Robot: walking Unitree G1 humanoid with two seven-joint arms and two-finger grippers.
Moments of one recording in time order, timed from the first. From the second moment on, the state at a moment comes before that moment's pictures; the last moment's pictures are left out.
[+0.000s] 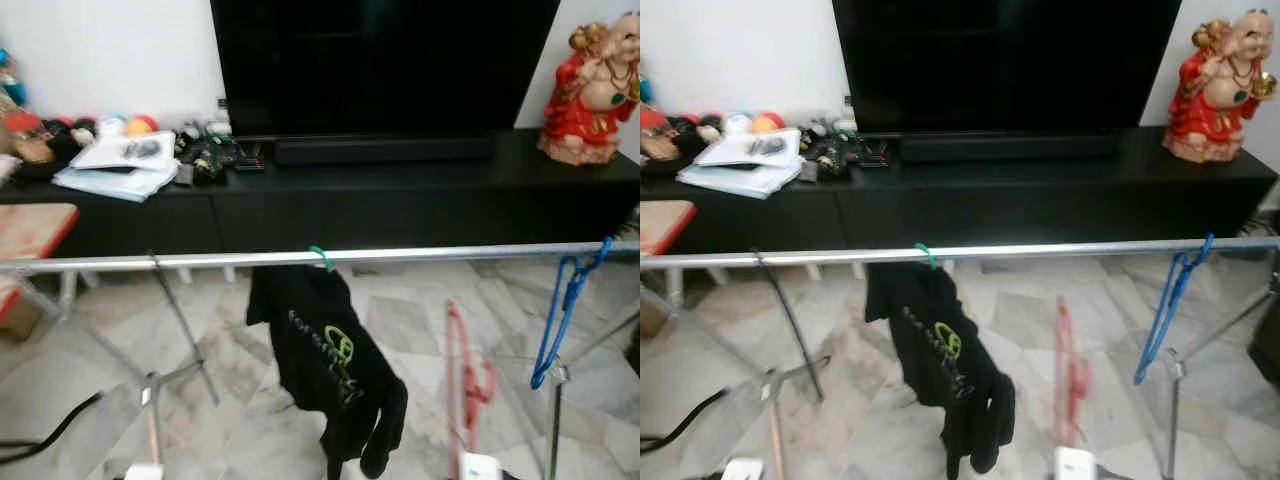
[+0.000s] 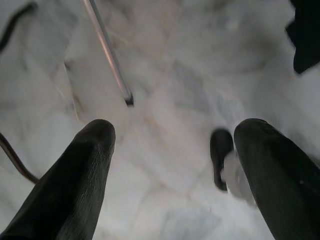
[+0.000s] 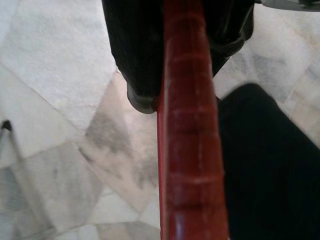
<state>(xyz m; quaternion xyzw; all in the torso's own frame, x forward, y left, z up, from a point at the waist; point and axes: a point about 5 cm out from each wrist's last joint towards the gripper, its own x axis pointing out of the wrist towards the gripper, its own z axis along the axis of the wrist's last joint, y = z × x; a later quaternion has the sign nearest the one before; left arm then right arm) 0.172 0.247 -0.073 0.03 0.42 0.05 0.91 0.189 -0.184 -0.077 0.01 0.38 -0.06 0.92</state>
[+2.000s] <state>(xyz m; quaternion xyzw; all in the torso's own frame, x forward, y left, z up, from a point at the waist) 0.176 0.235 -0.073 0.02 0.41 0.02 0.91 0.312 -0.212 0.014 -0.04 0.32 -0.03 0.95</state>
